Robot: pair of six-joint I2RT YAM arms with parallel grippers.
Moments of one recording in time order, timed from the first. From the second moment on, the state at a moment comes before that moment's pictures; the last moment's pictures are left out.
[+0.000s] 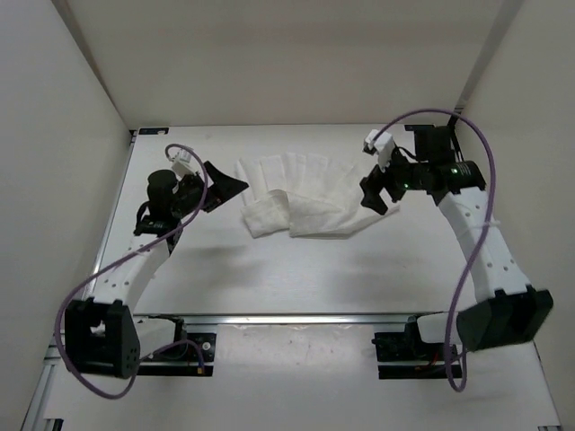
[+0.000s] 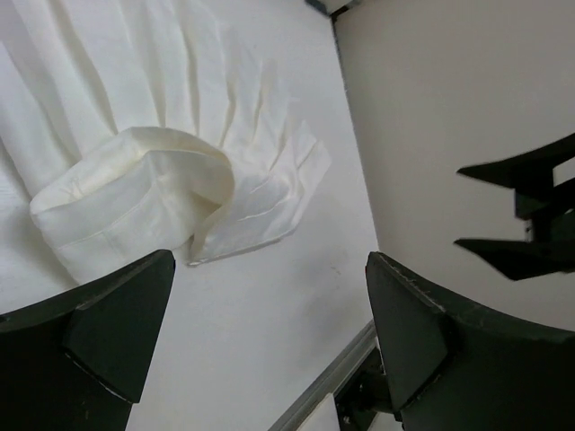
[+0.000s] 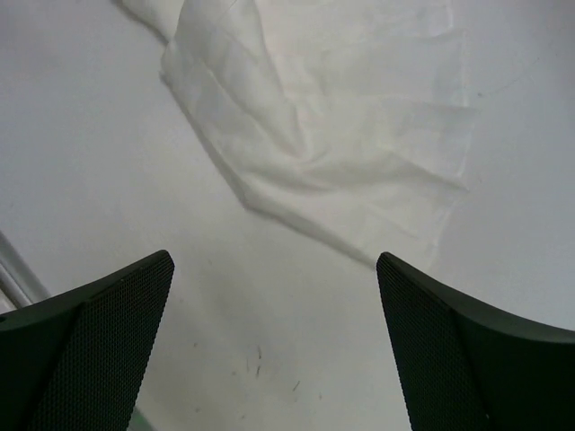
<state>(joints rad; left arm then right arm) -0.10 1.11 0.72 0.17 0.58 -0.81 0.20 1.27 1.36 -0.93 -0.52 -0.67</state>
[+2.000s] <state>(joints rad) -0.09 1.40 0.67 0.09 0.38 -0.75 0.79 2.44 2.29 -1.18 0.25 -0.35</state>
